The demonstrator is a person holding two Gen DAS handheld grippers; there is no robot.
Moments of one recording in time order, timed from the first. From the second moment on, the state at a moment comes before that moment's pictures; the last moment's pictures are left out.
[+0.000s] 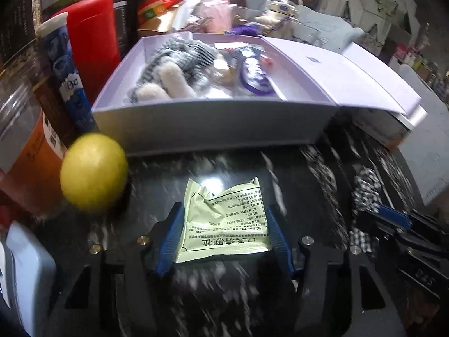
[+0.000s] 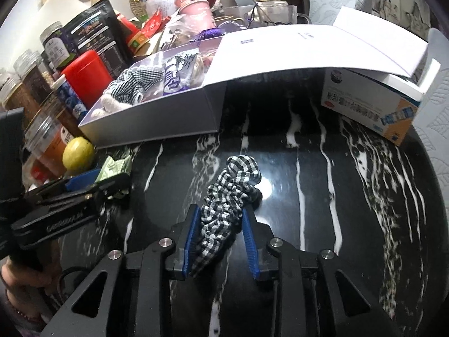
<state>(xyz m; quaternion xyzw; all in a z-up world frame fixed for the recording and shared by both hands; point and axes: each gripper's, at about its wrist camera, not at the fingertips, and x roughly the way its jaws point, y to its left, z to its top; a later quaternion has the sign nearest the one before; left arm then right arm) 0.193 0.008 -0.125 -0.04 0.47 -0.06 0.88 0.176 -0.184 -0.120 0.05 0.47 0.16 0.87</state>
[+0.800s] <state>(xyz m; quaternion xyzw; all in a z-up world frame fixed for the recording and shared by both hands) 0.125 -0.018 -0.122 -0.01 0.49 -0.13 0.86 0.098 -0.198 -0.117 0.03 0.49 0.18 0.85</state>
